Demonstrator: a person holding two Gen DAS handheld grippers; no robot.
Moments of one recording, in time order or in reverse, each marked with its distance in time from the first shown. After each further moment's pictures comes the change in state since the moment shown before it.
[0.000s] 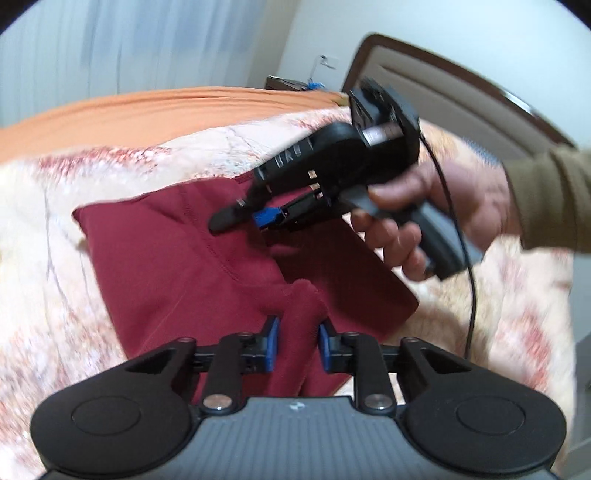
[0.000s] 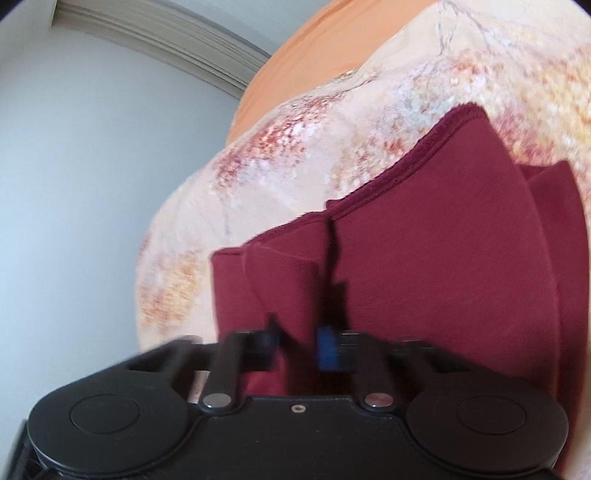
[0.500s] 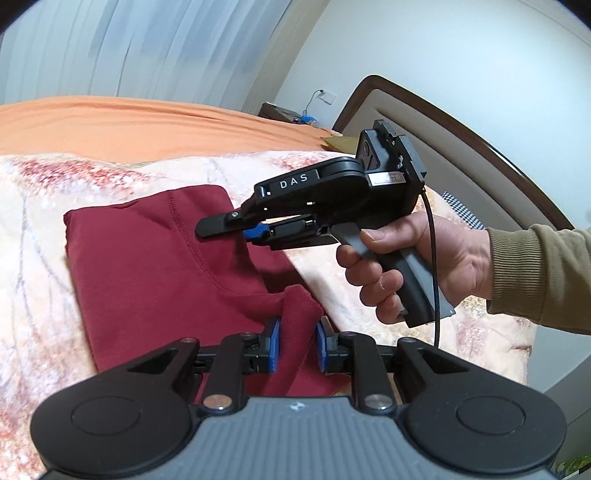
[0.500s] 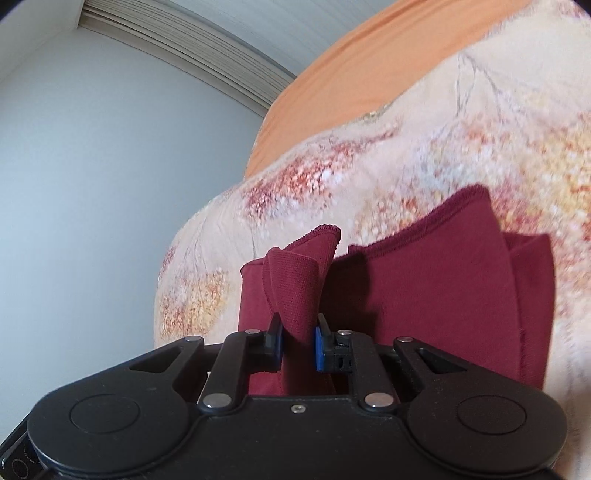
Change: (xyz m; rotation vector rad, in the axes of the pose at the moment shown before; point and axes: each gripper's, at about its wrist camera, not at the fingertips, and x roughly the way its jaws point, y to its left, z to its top) left arm -0.020 -0.014 0.018 -0.107 -0.097 -0.103; right arm -0.043 0.011 0.012 -0.056 -0.059 0.047
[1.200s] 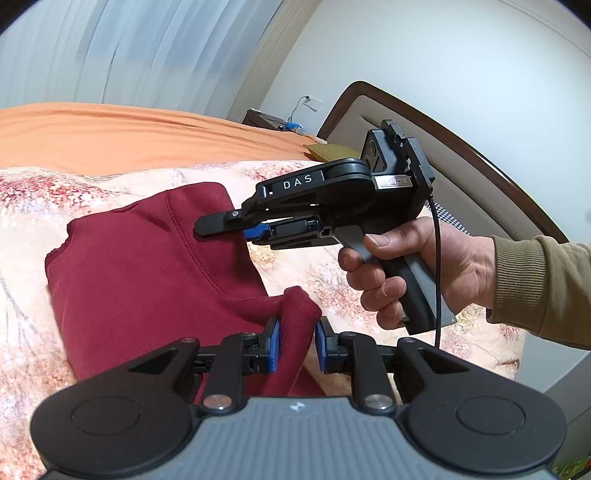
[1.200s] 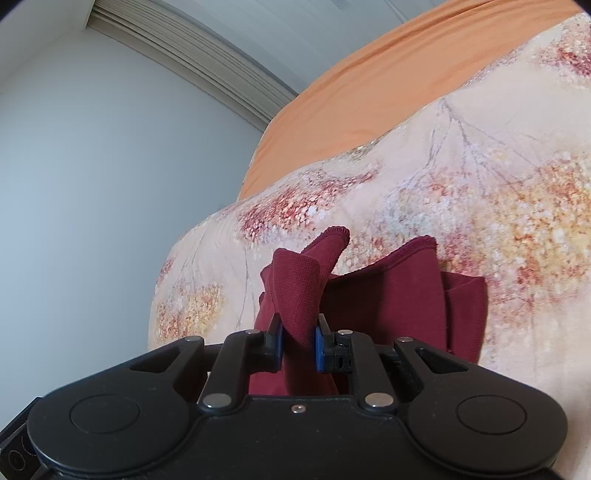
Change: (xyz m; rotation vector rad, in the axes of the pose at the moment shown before) left arm 0.020 -0.003 0.009 0.004 -0.020 -0.043; right arm -0.053 -0.006 0.015 -0.043 -0.039 -0.032
